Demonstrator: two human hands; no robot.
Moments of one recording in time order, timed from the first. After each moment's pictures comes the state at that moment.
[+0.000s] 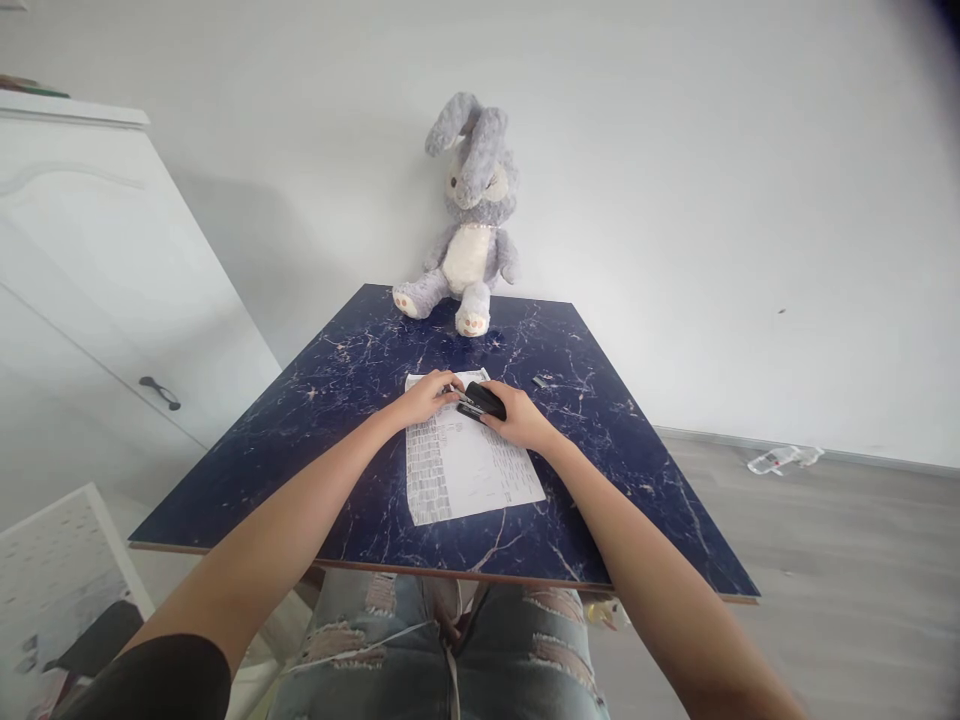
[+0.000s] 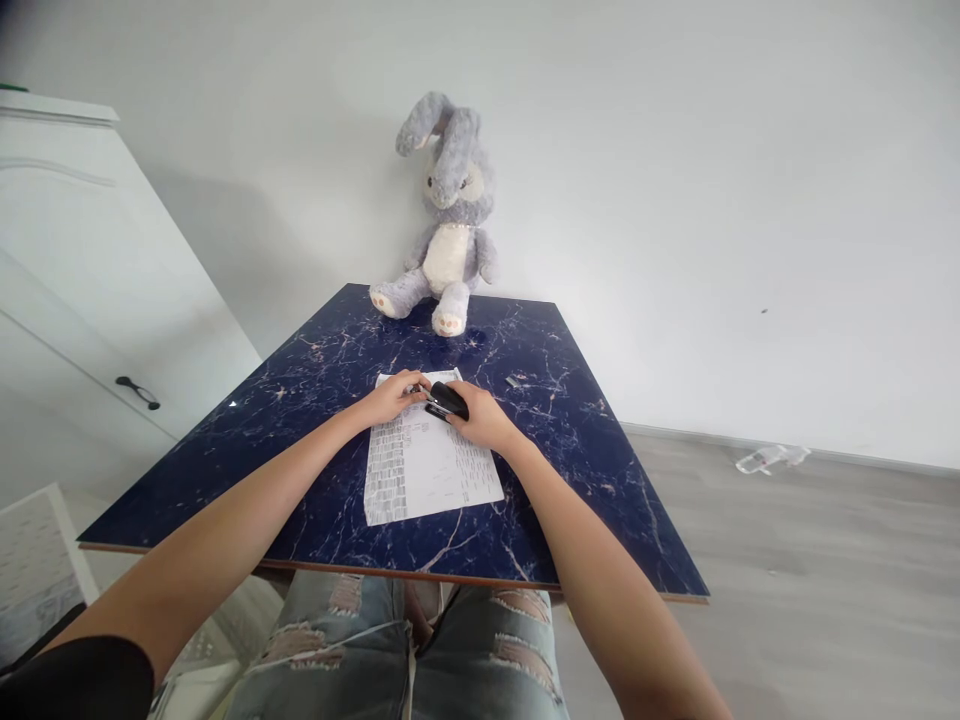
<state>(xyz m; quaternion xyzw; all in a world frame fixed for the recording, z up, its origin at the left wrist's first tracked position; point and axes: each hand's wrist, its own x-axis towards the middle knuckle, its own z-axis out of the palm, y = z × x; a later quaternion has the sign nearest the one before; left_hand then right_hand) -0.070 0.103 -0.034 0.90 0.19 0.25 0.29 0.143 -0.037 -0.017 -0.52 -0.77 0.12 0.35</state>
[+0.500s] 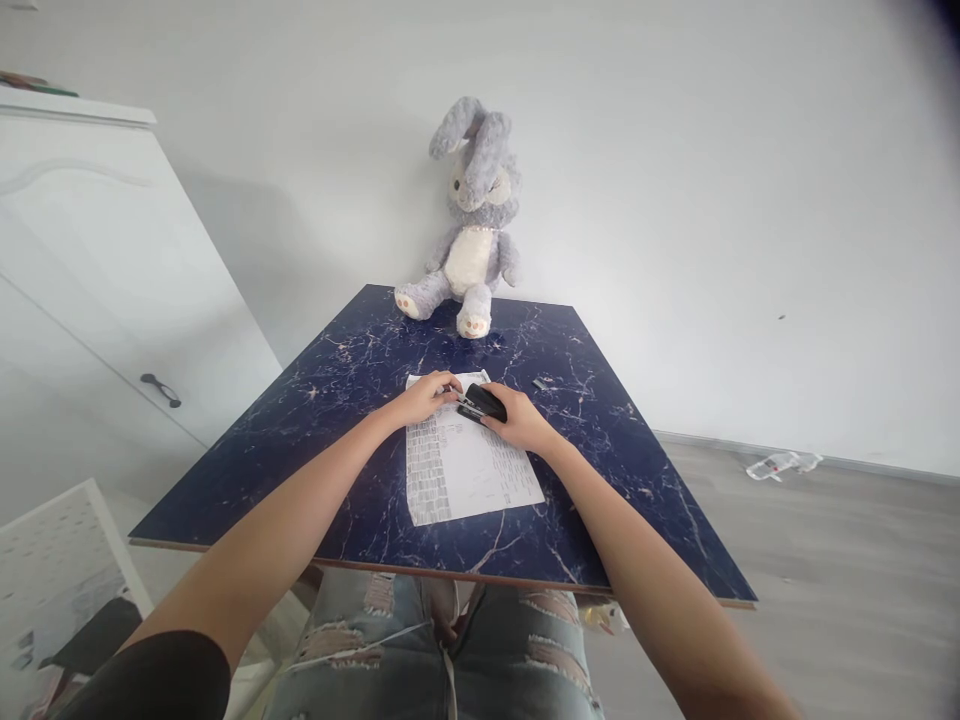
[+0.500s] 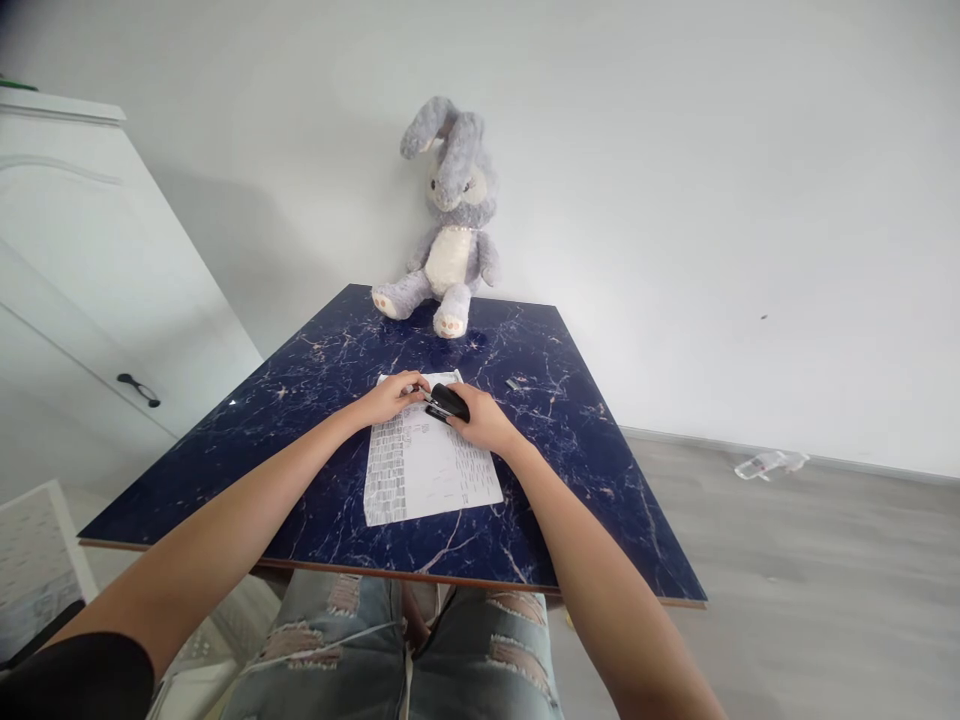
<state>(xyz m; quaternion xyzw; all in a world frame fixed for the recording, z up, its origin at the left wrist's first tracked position) -0.074 0.104 -0.032 0.90 0.19 0.24 0.30 0.145 -0.038 -0.015 -0.52 -0.77 0.12 0.35</state>
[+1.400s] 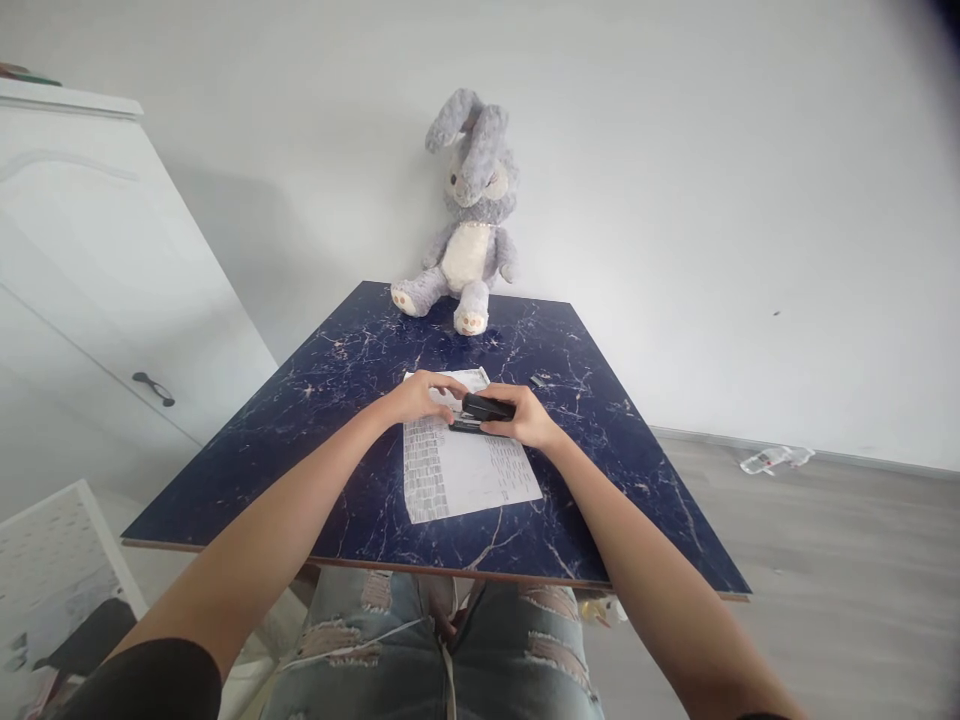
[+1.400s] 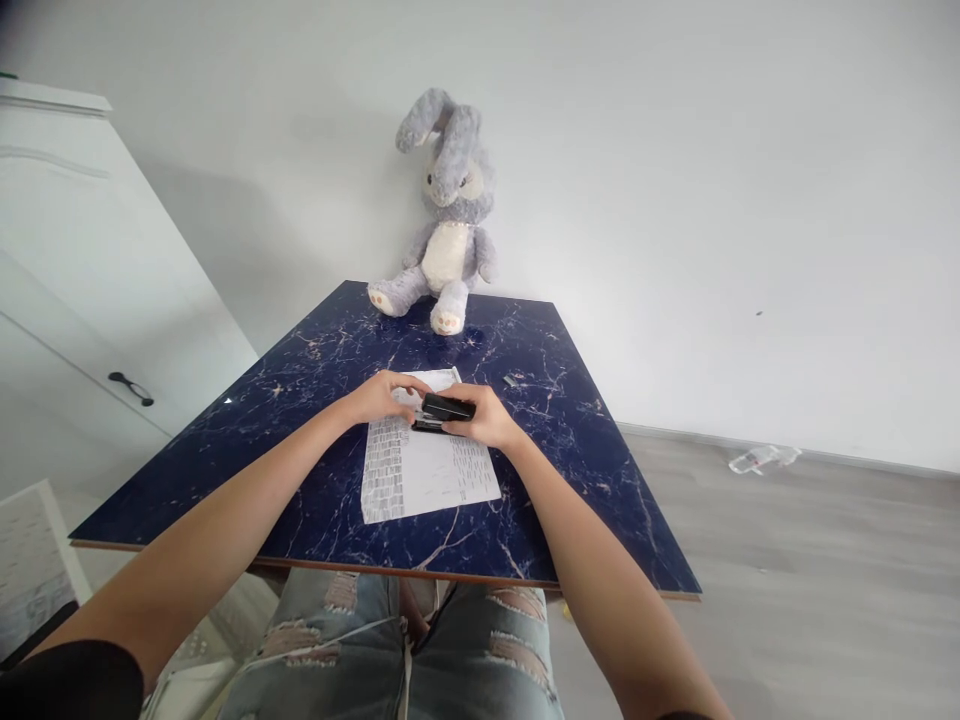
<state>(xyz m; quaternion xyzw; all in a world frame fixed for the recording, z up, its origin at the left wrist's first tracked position) -0.086 0.087 -0.005 0.87 0.17 0.20 0.42 0.148 -0.049 -0.001 -0.43 -0.76 0.25 0.41</state>
